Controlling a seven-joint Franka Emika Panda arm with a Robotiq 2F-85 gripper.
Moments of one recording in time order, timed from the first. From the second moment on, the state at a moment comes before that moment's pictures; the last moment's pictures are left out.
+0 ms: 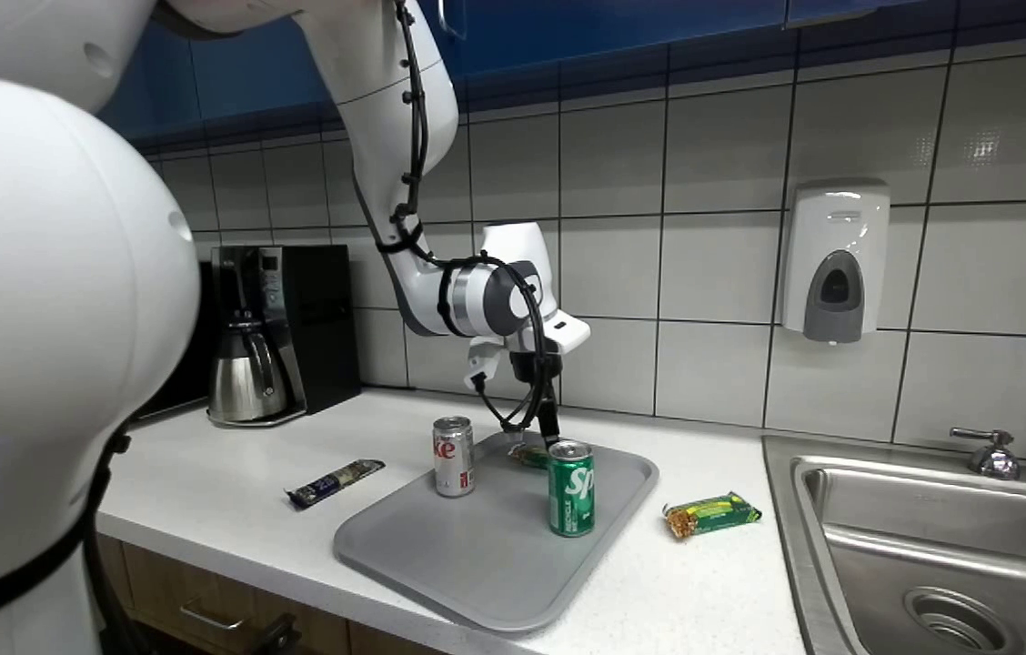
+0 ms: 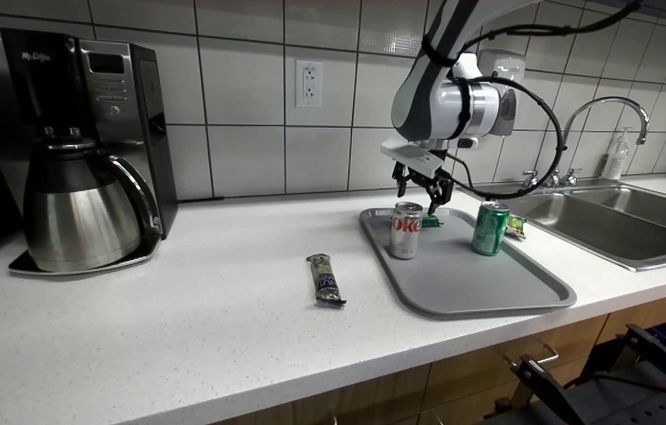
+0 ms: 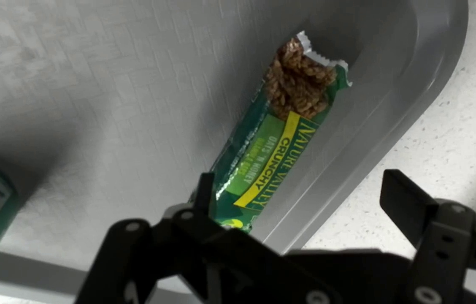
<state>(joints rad) 0.27 0.57 -0.29 -2.08 0.20 2.87 0.95</state>
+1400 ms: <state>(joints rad) 0.27 0.60 -0.28 -2.07 0.20 2.85 1.00</state>
